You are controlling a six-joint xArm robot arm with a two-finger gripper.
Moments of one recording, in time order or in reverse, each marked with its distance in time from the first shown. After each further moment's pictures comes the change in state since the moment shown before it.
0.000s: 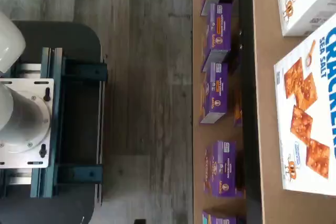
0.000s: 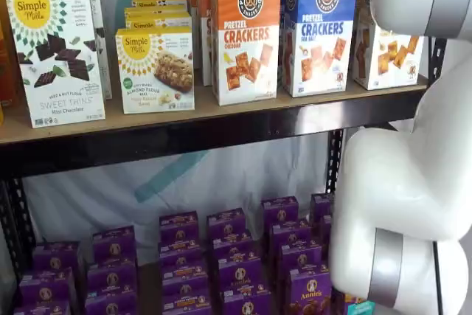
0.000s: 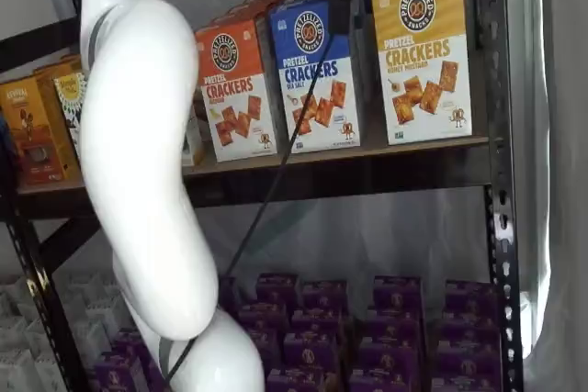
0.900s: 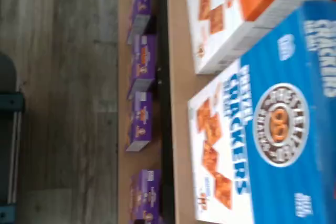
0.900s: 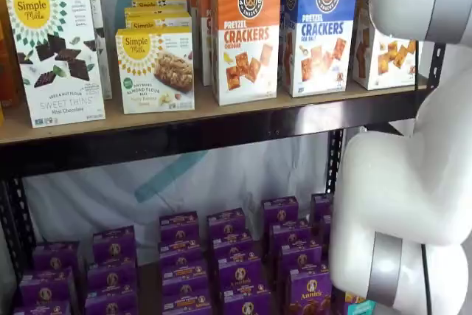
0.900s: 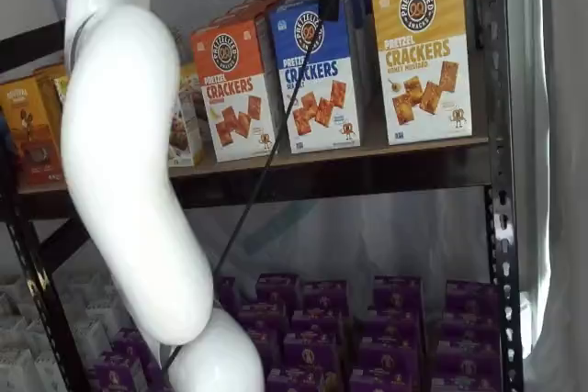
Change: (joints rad) arm -0.028 -0.054 0.066 0.186 -0.170 0.059
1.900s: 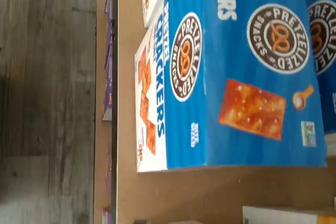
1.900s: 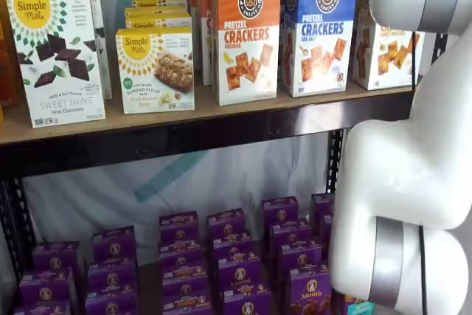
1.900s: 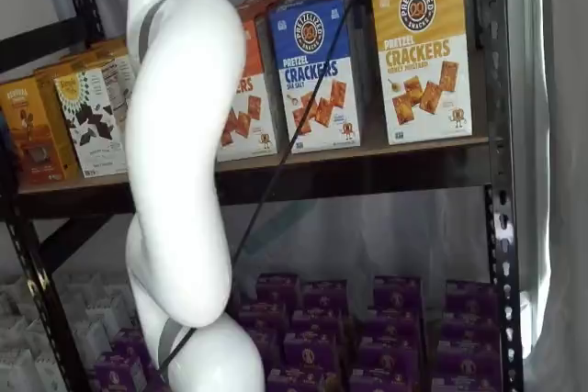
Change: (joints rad) arm 0.055 0.244 -0.259 -0.069 -0.033 0.013
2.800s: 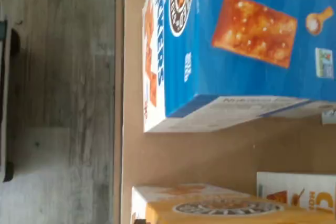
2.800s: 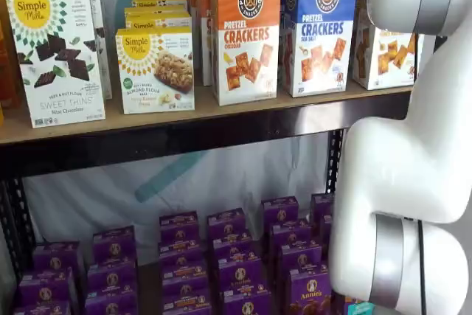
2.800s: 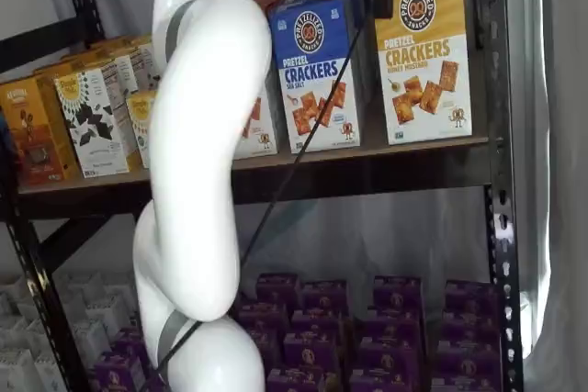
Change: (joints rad) arm 0.019 0.112 -0.096 -0.098 0.029 -0.032
